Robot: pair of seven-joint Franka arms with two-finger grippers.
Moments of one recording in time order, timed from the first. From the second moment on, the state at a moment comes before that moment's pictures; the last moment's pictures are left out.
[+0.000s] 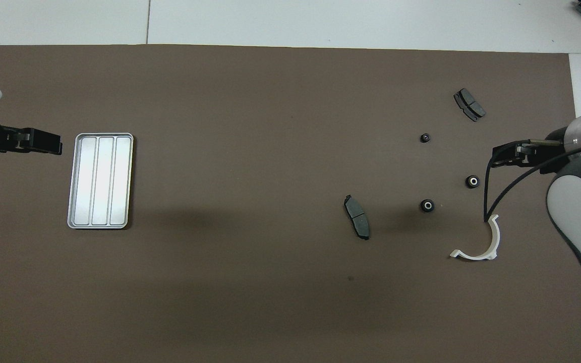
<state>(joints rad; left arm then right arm) 0.03 0.01 -0.06 -1.71 0.01 1.80 0.07 -0.08 0.03 0.02 -1.89 -0.02 1.96 0.09</state>
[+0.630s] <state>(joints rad) 0.03 0.01 -0.06 -1.73 0.01 1.80 0.07 -0.12 0.20 0.02 -2.00 -0.02 2.25 0.03</state>
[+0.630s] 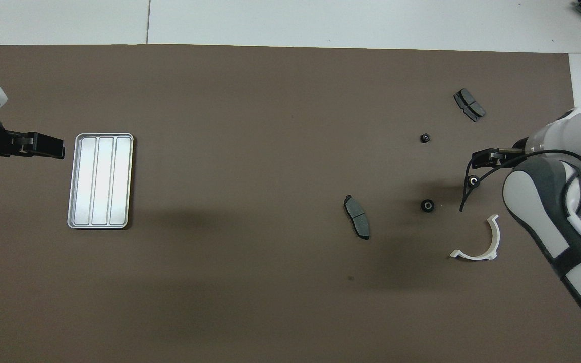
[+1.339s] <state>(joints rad) 0.03 0.01 -0.06 -1.73 0.01 1.80 0.07 -0.12 0.27 0.02 -2.09 -0.02 2.39 0.03</state>
